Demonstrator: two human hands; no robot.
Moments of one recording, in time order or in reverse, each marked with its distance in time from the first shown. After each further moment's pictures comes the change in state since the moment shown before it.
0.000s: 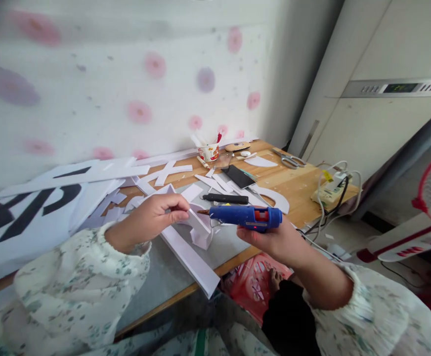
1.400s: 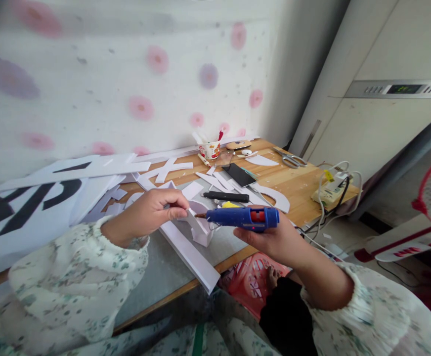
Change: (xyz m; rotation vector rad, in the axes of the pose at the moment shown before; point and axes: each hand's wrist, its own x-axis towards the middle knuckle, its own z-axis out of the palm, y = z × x) left_hand 0.002 0.002 -0.006 0.045 -0.050 0.009; right_hand 0.001 -0.010 0.004 -0.084 0.008 -0.113
